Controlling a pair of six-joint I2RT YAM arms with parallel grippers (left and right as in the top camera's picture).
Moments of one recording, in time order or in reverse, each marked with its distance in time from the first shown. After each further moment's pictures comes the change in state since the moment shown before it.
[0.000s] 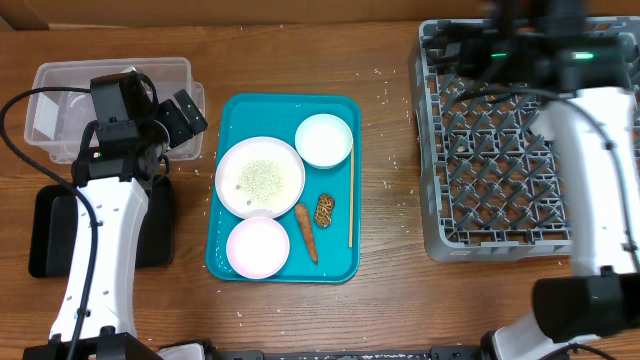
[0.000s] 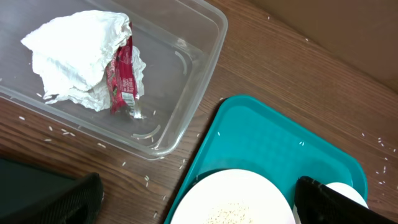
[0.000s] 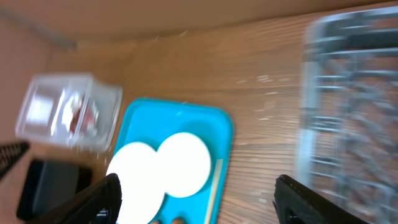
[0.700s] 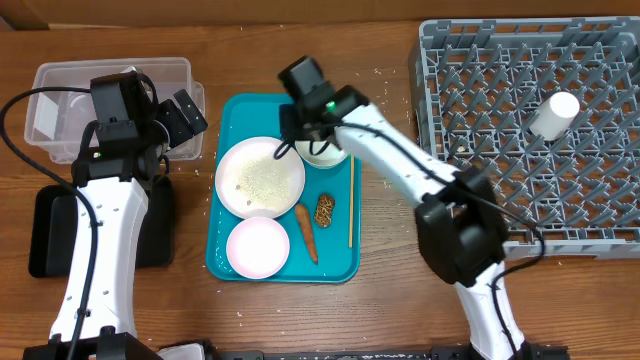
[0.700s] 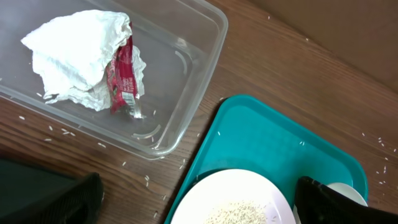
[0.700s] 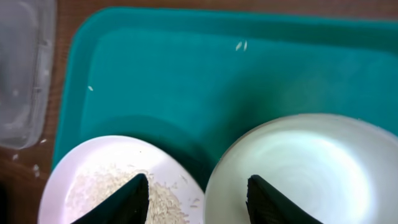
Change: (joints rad) left arm 0.000 0.000 0.000 0.000 0.000 0.000; right arm 0.531 0.504 0.000 0.293 0.410 0.364
